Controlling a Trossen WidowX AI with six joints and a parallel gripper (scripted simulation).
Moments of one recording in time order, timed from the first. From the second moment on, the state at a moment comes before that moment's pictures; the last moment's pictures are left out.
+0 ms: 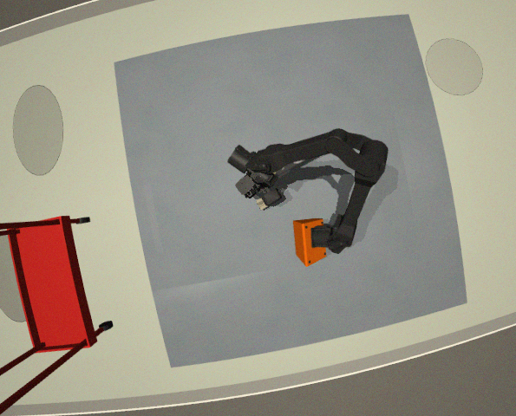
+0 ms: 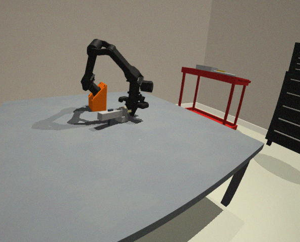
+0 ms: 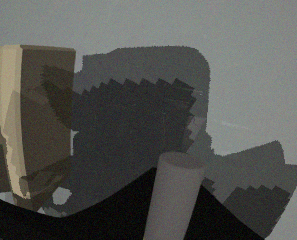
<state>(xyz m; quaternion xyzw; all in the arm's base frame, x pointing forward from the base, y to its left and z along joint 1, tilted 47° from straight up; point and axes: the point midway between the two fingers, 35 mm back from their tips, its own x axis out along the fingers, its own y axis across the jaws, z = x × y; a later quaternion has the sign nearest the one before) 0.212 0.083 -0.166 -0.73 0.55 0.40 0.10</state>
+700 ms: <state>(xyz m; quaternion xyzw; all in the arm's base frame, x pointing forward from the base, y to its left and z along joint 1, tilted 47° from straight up) 0.198 0.101 -0.187 -0.73 0.55 0.40 0.10</state>
